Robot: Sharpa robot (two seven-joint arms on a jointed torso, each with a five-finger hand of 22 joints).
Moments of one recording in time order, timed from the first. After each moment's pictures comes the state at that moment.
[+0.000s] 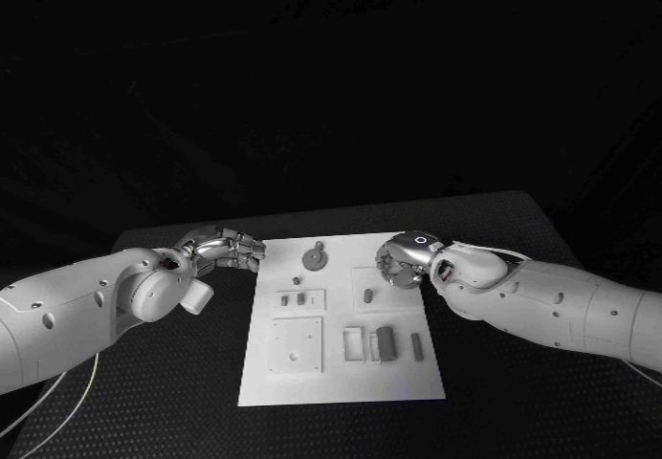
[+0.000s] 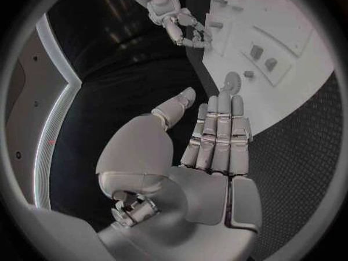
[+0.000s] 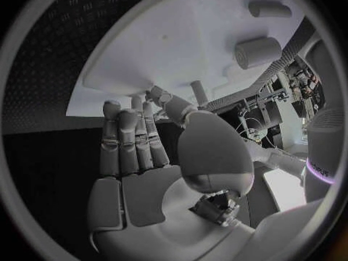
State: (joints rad) left arm 1.21 -0.74 -0.11 1.18 -0.26 -0.02 0.09; left_hand 1.12 -0.06 0.55 -0.29 0.06 0.88 0.17 0.28 0.53 1.15 0.13 0.07 0.28 0.96 0.08 0.68 0.32 0.02 0.95 -0.03 0.07 1.07; right arm 1.11 -0.72 -0.09 1.21 -1.74 -0.35 -0.02; right_hand 1.18 -0.11 0.63 -0.29 0.09 0.94 0.15 0.28 0.50 1.18 0.10 0.17 0.18 1.10 -0.01 1.28 0.71 0.23 1.02 0.05 0.83 1.30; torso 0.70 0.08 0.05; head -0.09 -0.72
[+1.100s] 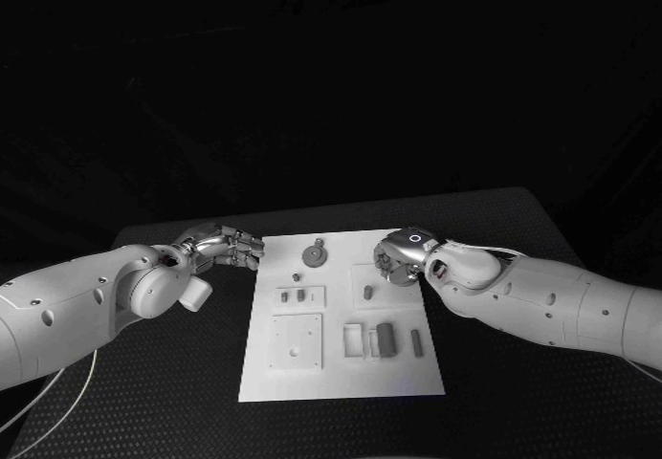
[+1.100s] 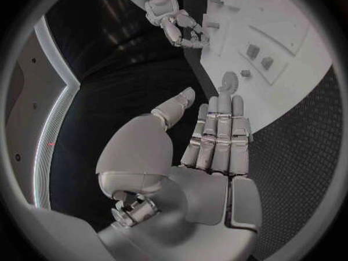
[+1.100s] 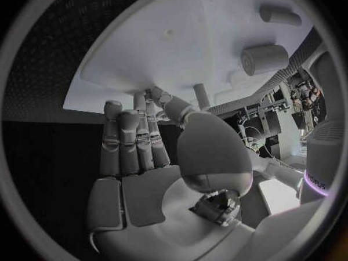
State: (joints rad) left arm 1.21 -0.75 -0.11 1.18 -0.27 -0.02 0.08; left_hand 1.11 -0.06 0.55 -0.29 0.06 0.87 0.18 0.28 0.53 1.14 0.14 0.07 0.28 0.96 0.08 0.67 0.33 0.01 0.95 -0.02 0.07 1.06; right arm 1.11 -0.70 -0.11 1.21 -1.82 -0.37 -0.06; right_hand 1.21 -0.06 0.62 -0.29 0.09 1.02 0.12 0.32 0.50 1.27 0.06 0.19 0.22 1.13 -0.05 1.27 0.72 0.24 1.05 0.03 0.82 1.31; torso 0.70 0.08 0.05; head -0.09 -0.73
